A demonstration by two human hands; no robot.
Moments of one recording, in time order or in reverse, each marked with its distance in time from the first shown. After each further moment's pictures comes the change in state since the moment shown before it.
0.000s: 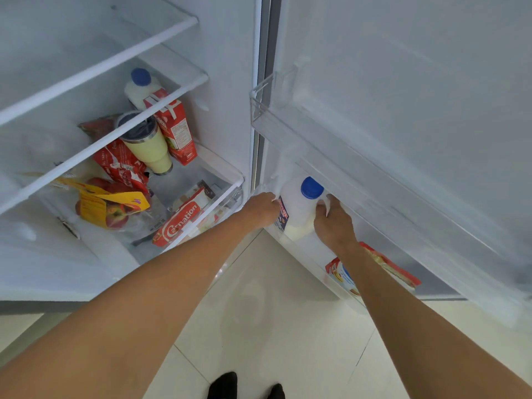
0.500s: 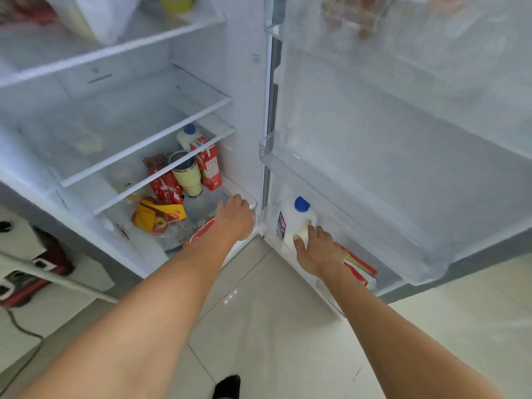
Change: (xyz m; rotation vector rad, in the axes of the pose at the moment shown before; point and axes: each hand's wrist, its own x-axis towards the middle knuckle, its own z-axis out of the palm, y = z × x) left_hand -0.160 0.015 -0.057 0.729 0.196 -0.087; right_hand -0.130 -0.012 -0.056 -0.717 -0.177 -0.288
